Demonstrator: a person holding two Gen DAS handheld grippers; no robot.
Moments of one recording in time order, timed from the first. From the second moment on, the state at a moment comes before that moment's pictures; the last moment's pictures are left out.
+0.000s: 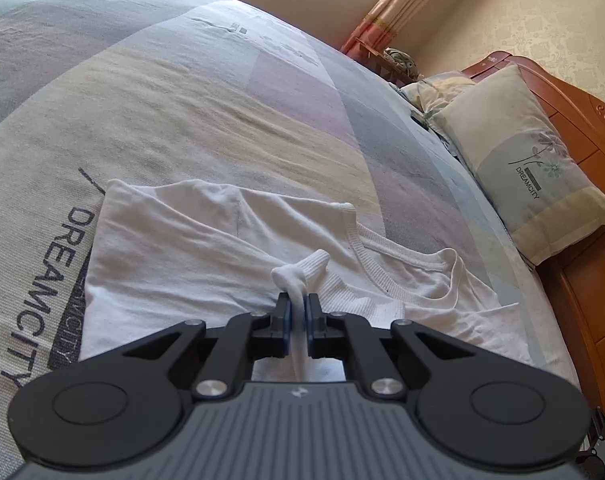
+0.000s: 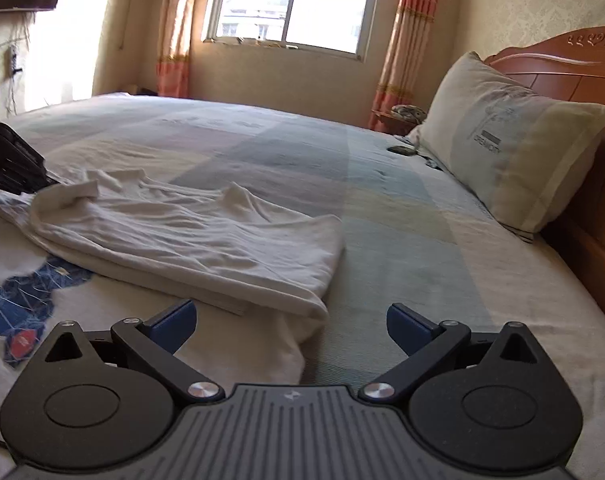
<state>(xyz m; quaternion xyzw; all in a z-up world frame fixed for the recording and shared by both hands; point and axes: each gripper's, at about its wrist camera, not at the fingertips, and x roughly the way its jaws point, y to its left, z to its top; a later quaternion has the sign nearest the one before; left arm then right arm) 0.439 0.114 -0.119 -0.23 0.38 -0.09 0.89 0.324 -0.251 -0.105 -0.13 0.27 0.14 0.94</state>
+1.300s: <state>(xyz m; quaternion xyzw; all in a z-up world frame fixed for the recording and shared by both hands) 0.436 0.105 -0.120 -0.17 0.38 -0.14 0.90 0.491 -0.295 -0.122 -0.07 0.37 0.00 0.93</state>
